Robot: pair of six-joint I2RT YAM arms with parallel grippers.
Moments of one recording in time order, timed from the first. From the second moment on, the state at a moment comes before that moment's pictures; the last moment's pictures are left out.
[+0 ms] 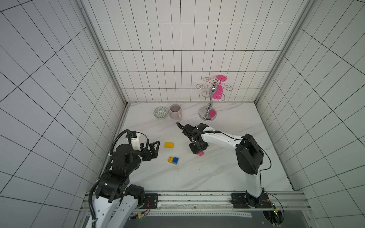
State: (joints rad) left arm -0.25 0.47 0.78 -0.74 0.15 -0.48; right arm 0.86 1.98 1.57 -1.10 0.11 0.38
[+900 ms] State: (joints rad) left arm -0.25 0.46 0.78 -0.74 0.15 -0.48; right arm 0.83 1.95 1.51 -1.08 0.03 0.23
